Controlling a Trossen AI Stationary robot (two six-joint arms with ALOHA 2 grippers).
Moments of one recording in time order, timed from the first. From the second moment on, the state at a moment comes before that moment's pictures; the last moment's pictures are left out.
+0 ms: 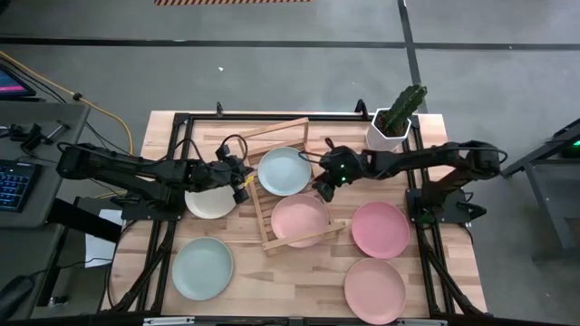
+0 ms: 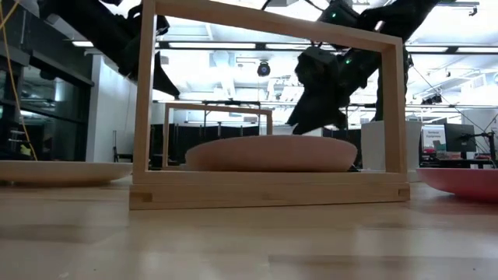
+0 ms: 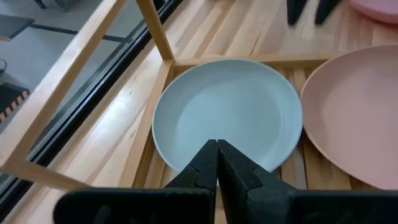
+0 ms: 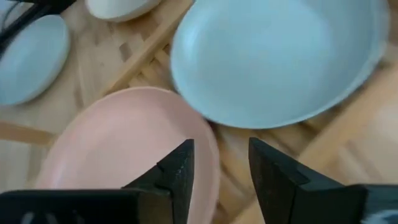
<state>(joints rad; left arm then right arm) -0.03 1.06 0.61 -0.22 -0.51 -0.12 -0.18 1.47 0.78 -0.06 -0.12 0.42</state>
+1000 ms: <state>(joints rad) 0.03 0.86 0.46 0.02 -0.32 0.00 -0.18 1.12 0.40 0.46 0.04 0.34</state>
